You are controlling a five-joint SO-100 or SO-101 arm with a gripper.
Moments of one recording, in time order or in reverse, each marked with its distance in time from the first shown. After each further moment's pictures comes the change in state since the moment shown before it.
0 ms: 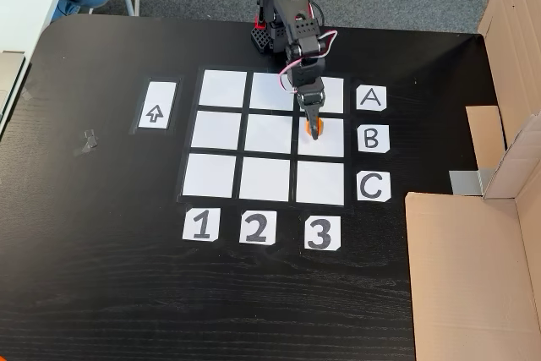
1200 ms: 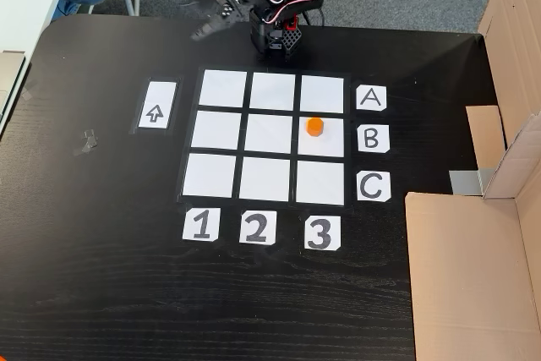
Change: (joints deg) arm 89.7 98.2 47.2 2.5 -15.4
